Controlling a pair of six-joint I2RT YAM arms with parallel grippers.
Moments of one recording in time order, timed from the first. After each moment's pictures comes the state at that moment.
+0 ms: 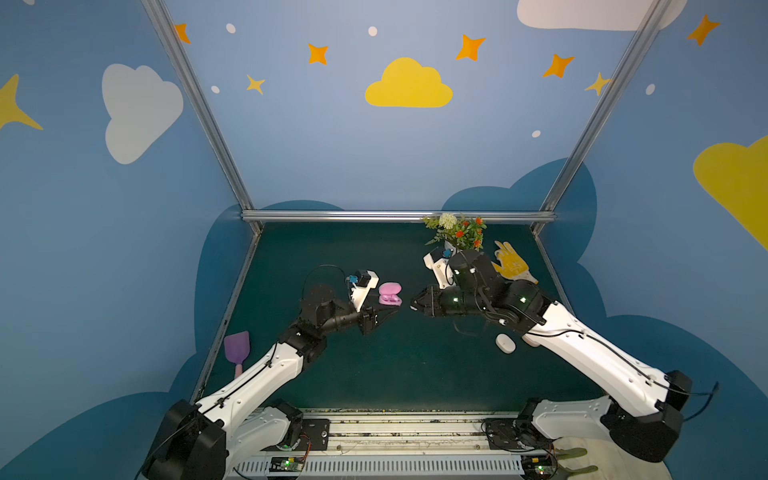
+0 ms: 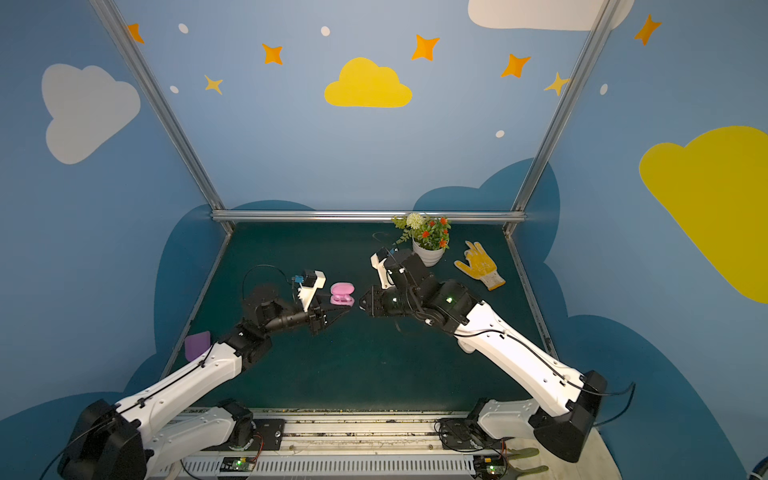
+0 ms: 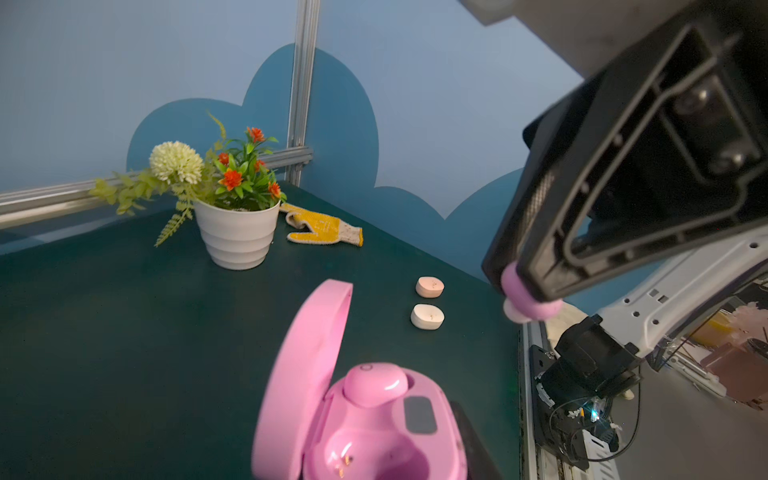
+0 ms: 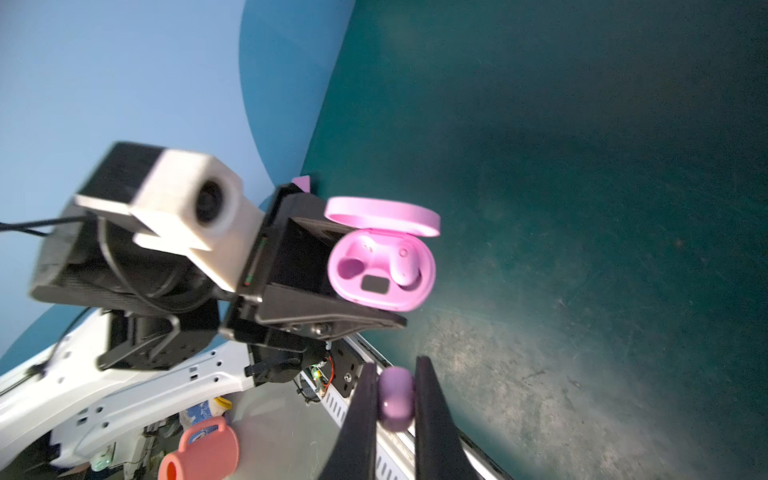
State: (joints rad) left arm -0.53 1.08 0.58 0.36 0.65 -0.18; right arm 0.88 1.25 1.38 -0.75 -0.24 0.70
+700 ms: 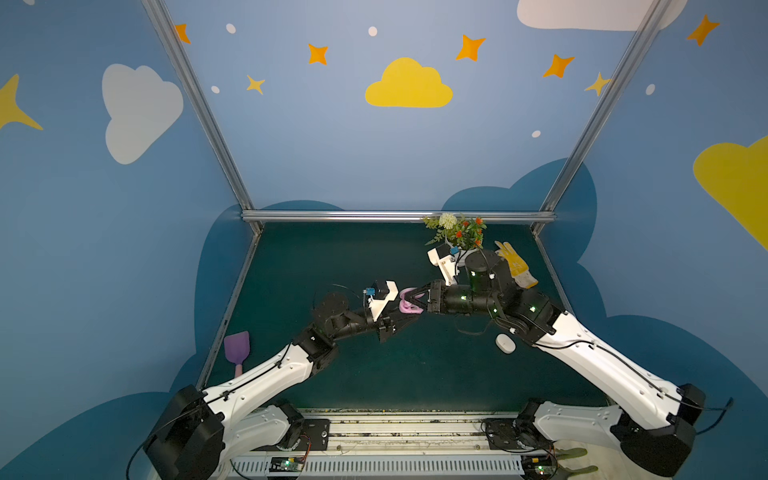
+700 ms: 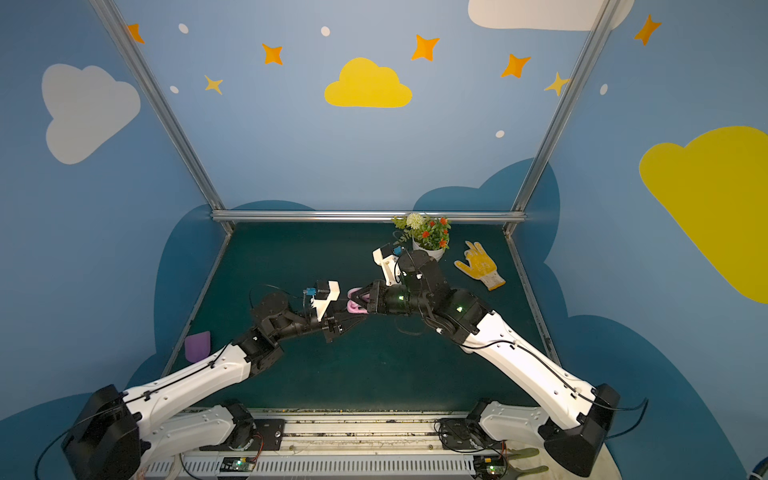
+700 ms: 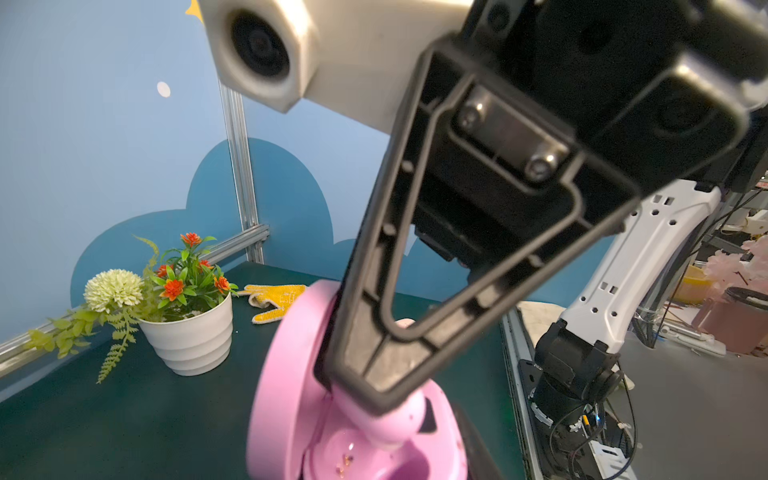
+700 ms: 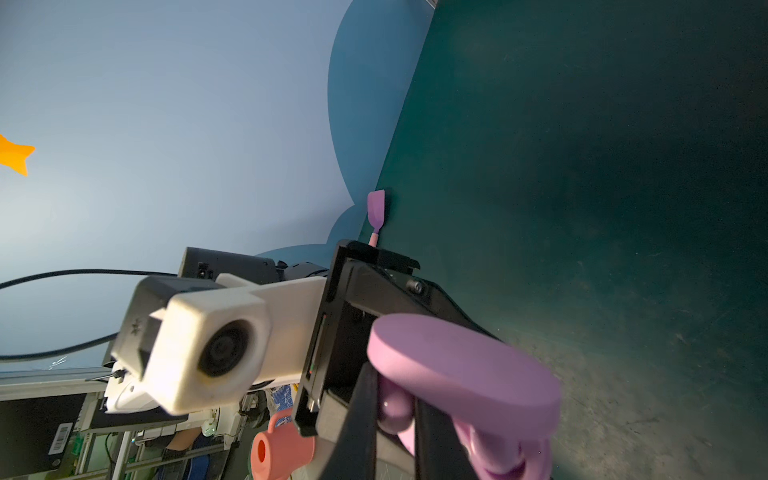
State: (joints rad) left arm -0.69 1.10 0.60 0.54 0.59 -0.07; right arm 0.86 1.18 1.25 -0.52 -0.38 0.84
